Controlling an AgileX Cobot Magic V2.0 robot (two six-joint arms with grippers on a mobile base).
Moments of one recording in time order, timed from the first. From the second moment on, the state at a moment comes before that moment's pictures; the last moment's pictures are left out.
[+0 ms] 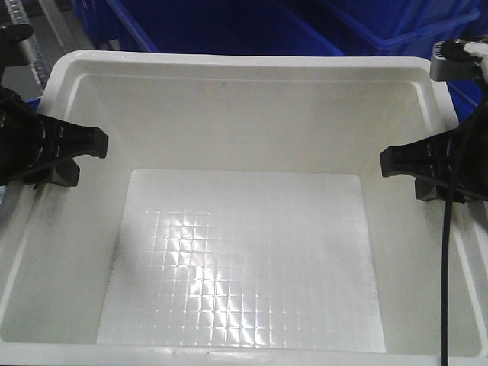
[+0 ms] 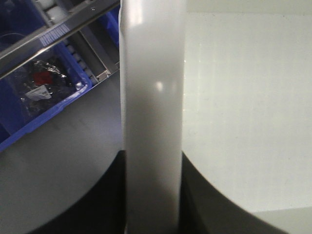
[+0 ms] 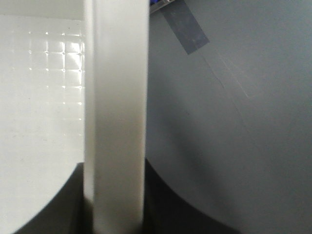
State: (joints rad) left arm -0.41 1.28 -1.36 0.06 1.29 -0.46; right arm 0.48 1.20 -1.28 -0.18 1.29 0.49
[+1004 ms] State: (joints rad) left arm -0.41 1.28 -1.36 0.05 1.29 -0.46; right arm 0.48 1.20 -1.28 -0.18 1.29 0.49
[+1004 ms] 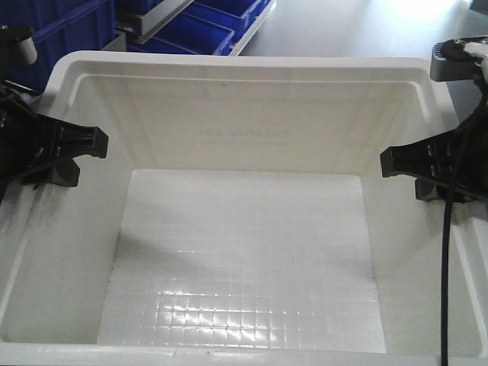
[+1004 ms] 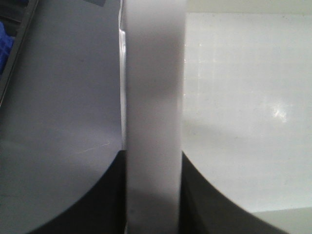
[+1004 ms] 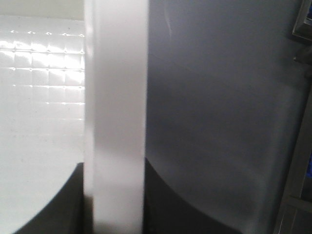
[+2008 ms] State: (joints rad) left arm -0.41 1.28 -1.36 0.06 1.29 -0.46; right arm 0.48 1.20 -1.28 -0.18 1.29 0.49
